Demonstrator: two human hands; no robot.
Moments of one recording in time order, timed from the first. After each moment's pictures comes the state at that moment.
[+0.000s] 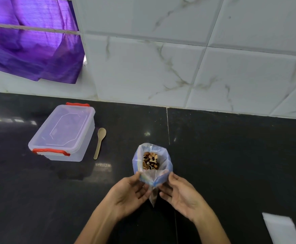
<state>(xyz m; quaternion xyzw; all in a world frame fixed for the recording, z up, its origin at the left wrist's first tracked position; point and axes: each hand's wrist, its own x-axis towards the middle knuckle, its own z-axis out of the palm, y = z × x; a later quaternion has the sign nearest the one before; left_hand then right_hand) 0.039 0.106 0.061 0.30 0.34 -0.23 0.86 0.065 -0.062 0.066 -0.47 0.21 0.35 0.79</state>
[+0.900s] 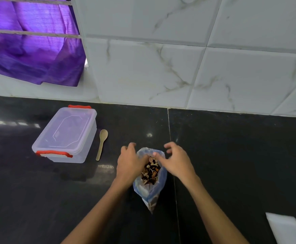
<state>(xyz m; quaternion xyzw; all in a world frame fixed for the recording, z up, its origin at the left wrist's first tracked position) 0.101 0.105 0.064 0.91 0.20 -0.04 0.37 0.132 -0.042 0.065 -0.93 -0.03 0.10 0.35</state>
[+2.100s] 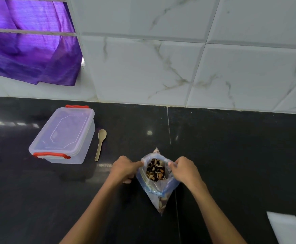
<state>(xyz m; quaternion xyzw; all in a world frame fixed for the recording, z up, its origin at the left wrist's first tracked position) 0.111 0.128 0.045 0.82 0.28 -0.23 0.45 0.133 -0.060 0.045 -0.94 0.07 0.22 0.26</state>
